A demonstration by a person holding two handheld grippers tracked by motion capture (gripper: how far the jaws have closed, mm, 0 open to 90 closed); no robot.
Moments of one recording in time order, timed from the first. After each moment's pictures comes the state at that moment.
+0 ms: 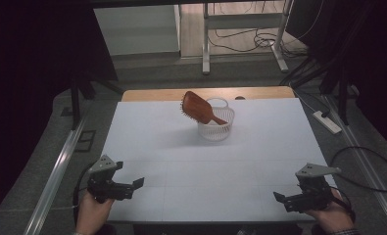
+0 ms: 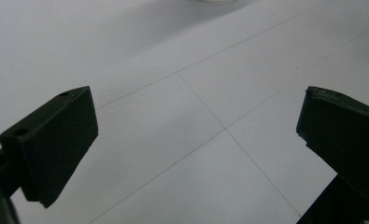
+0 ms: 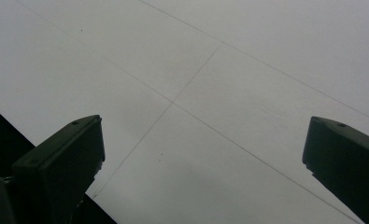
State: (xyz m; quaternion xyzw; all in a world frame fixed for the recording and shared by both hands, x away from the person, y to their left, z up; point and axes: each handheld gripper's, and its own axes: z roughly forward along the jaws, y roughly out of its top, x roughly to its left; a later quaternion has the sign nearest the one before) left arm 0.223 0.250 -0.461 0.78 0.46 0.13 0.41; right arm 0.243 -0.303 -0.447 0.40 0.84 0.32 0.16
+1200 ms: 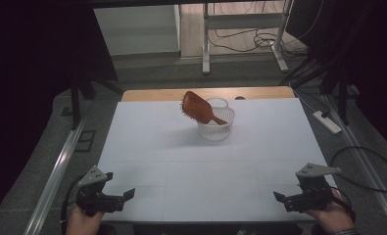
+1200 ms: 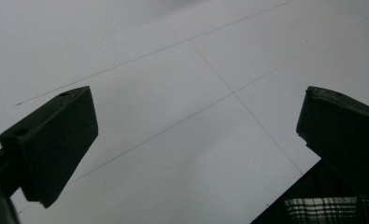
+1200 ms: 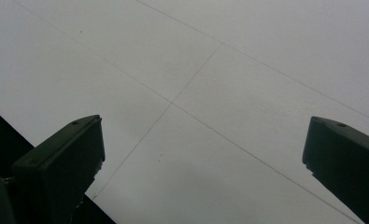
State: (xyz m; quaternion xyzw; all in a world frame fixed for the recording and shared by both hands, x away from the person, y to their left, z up) left arm 0.193 0.267 -0.470 0.78 0.48 0.13 0.39; right arm 0.243 -0.303 -0.447 0.40 0.84 0.32 0.16
